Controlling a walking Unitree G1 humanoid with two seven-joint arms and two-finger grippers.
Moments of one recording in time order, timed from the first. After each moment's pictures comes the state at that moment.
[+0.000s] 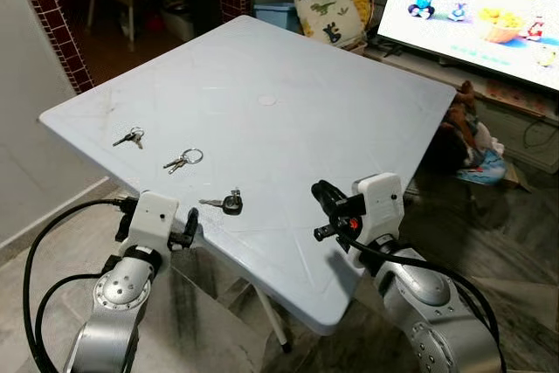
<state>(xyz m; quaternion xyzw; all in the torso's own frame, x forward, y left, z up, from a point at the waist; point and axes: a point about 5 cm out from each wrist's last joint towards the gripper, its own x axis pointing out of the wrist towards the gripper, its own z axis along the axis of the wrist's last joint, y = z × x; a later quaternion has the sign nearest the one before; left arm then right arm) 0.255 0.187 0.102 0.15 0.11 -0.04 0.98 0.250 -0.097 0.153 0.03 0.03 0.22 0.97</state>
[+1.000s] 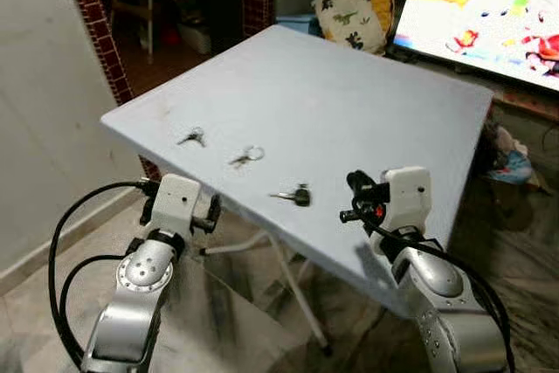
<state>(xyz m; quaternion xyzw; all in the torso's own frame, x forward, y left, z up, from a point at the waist) 0.272 0.163 0.121 0.14 0.09 -0.06 0.98 0.260 -0.115 0.150 0.02 0.03 0.14 0.99</state>
